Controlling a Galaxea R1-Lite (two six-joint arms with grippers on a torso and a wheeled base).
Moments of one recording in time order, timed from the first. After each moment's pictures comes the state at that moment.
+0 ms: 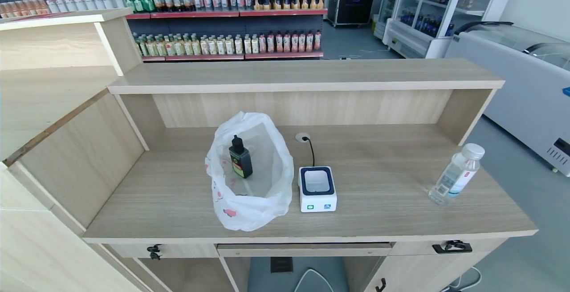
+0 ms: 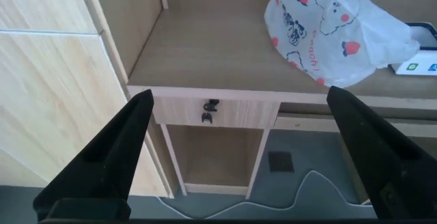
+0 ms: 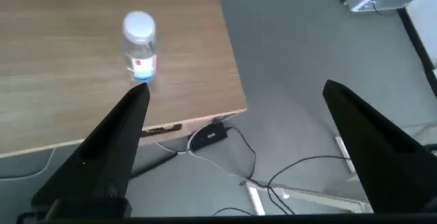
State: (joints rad) left arm 0.00 0.00 0.00 0.00 0.04 -0.01; right arm -0.41 1.20 -1.04 0.23 -0.04 -0.34
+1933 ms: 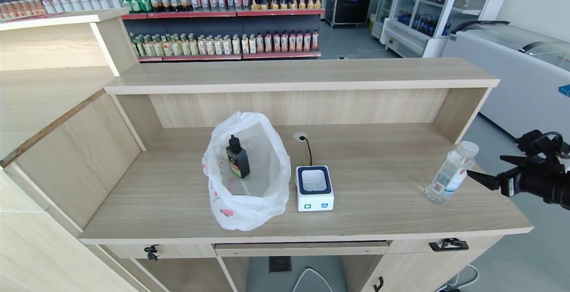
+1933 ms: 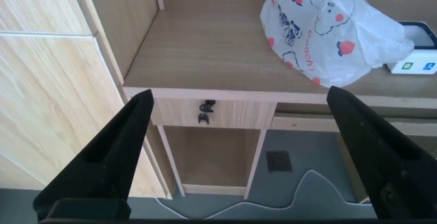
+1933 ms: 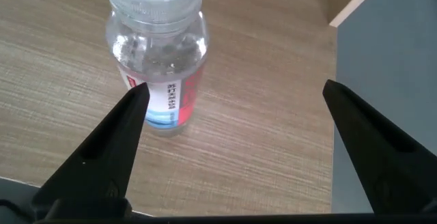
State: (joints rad) left arm 0.00 0.00 0.00 0.00 0.04 -0.01; right arm -0.46 1.98 -0.75 -0.87 0.59 -0.53
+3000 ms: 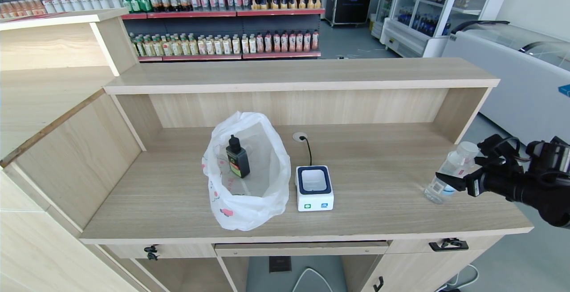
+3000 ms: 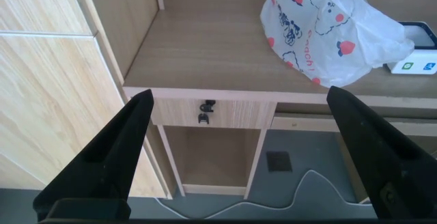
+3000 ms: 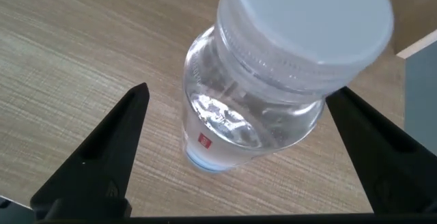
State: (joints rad) left arm 0.00 0.00 0.00 0.00 0.04 -0.01; right arm -0.33 2.10 -0.79 -0.96 0.59 -0.52
